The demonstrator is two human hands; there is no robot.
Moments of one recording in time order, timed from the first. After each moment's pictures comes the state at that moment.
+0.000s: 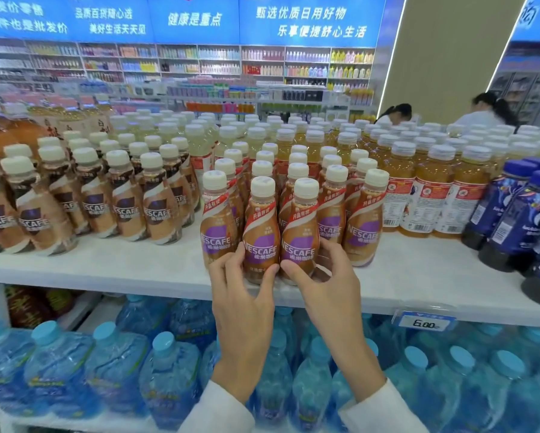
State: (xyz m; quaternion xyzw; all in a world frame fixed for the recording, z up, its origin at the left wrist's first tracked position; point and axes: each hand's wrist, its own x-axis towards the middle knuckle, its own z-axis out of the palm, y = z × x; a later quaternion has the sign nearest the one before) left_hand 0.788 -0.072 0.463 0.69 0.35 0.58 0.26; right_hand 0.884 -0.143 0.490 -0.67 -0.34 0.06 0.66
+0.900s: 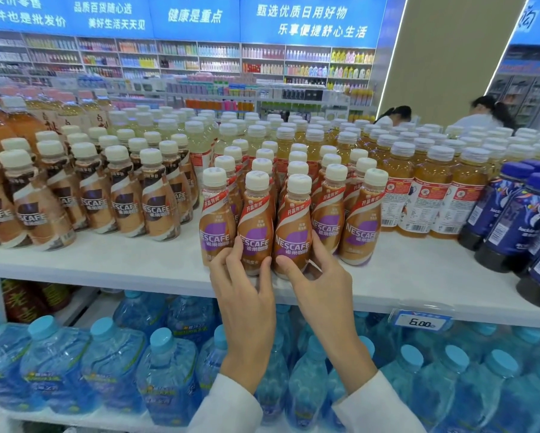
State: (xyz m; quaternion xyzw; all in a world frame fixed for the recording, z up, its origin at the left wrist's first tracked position) left_hand 0.800 -0.072 0.457 0.68 0.36 0.58 0.27; right_hand 0.883 -0.134 0.483 -0.68 -0.37 0.06 0.63
